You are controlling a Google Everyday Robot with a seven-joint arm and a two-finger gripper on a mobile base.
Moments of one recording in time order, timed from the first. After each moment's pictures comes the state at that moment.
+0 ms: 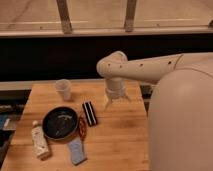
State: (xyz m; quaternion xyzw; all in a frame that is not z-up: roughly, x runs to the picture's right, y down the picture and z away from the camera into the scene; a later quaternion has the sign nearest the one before) arm 0.062 0.088 0.749 -0.28 0.26 0.52 0.76
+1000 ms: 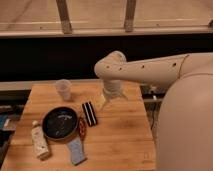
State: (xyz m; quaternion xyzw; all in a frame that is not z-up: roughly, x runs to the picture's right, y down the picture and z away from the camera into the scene) arm 0.028 0.076 0.740 -0.26 0.21 0.51 0.80
